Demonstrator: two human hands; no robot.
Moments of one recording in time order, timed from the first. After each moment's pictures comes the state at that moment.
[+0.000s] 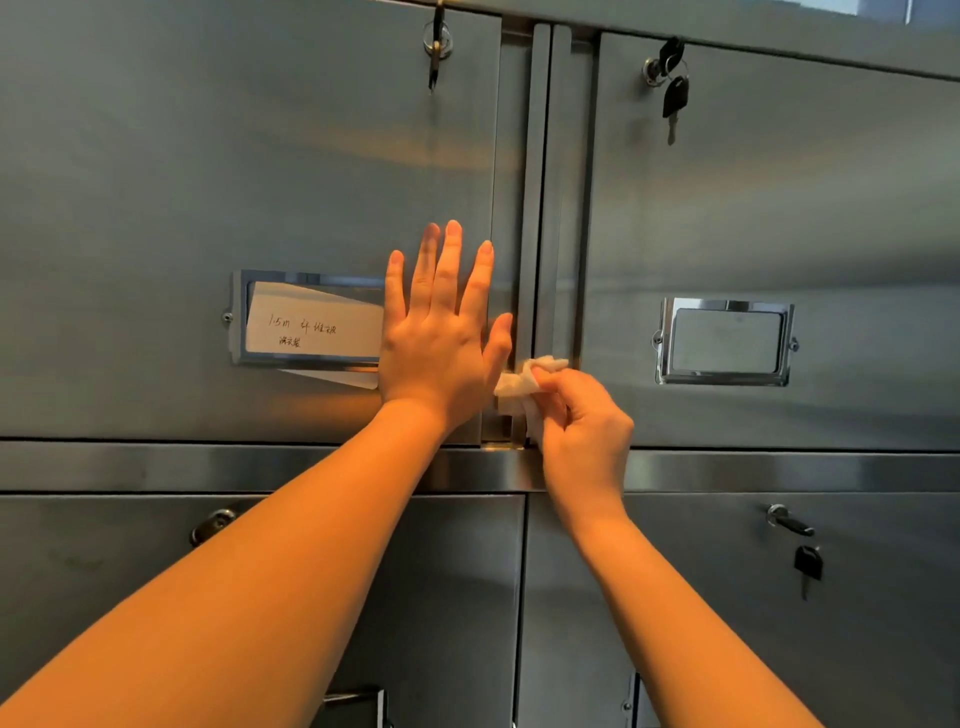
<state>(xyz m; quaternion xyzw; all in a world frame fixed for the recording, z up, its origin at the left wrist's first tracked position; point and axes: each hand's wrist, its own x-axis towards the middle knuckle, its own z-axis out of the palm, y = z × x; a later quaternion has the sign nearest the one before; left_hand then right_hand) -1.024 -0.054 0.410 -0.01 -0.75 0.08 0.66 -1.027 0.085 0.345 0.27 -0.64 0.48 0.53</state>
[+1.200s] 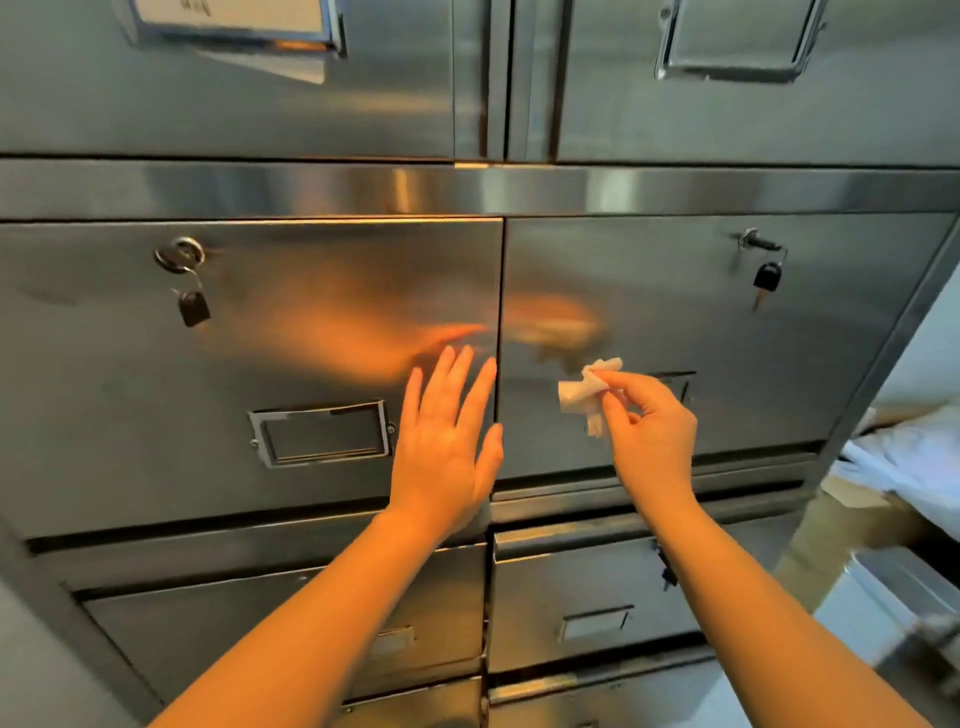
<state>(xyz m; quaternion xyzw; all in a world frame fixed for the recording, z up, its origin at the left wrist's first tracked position) -0.933 -0.023 0.110 -0.16 -0.88 -0.13 0.43 -0.956 0.180 0.131 0.09 -0.78 0.52 0.34</state>
